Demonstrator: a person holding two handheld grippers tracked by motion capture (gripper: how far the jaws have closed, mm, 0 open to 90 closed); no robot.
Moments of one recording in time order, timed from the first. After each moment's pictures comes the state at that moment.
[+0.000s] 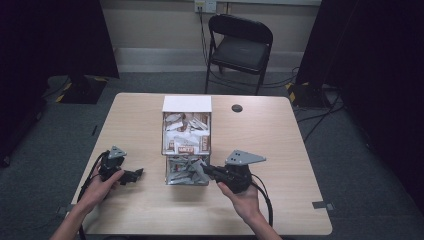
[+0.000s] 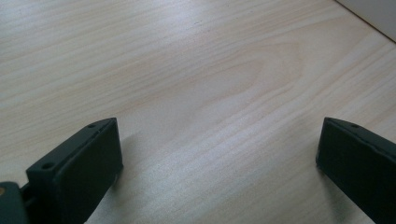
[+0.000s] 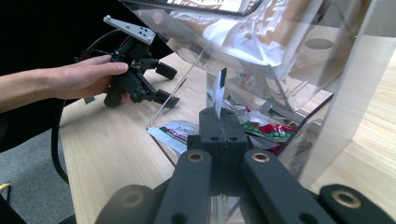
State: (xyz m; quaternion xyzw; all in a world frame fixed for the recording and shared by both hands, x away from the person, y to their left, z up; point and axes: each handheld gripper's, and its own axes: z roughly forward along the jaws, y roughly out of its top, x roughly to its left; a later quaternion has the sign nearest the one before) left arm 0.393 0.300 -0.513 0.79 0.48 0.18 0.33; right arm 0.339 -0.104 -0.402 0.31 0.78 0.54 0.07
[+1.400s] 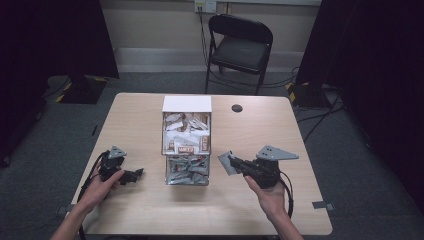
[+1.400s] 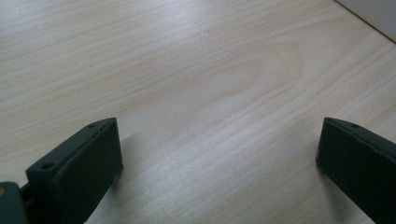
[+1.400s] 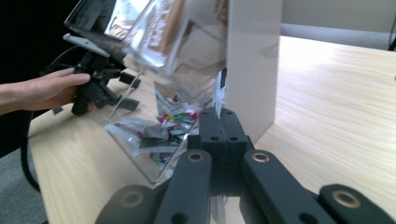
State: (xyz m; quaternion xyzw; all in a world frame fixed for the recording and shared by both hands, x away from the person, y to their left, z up) left arm 0.394 0.300 -0.513 0.79 0.48 0.18 0.33; right arm 0.346 -0.171 -0.387 0.36 0.76 0.53 0.11
